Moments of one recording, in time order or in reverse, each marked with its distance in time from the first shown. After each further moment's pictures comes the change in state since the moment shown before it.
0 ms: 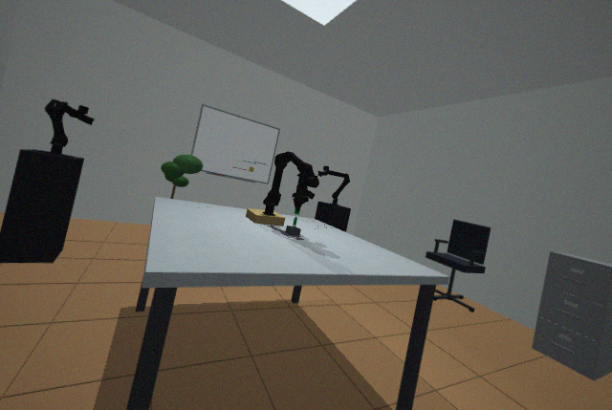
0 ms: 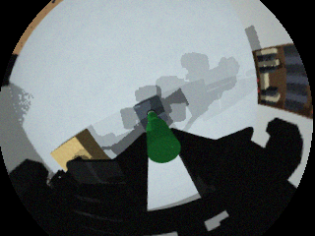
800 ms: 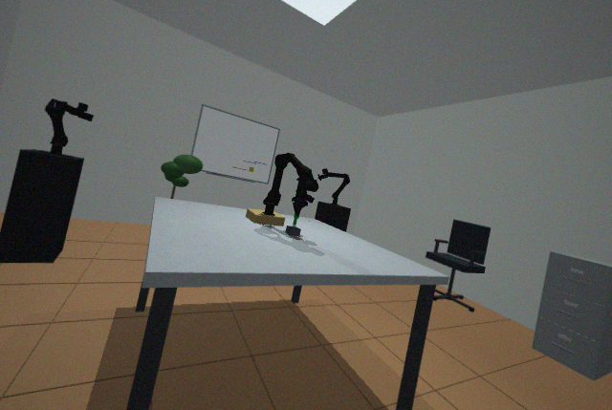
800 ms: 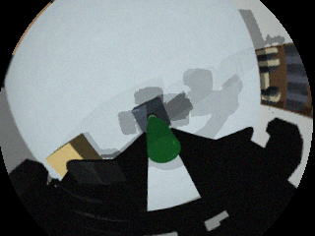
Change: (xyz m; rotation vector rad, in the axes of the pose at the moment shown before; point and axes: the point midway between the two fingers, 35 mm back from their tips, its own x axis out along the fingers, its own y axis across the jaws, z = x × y) arm 0.024 0.000 0.002 0.005 -0.004 -0.009
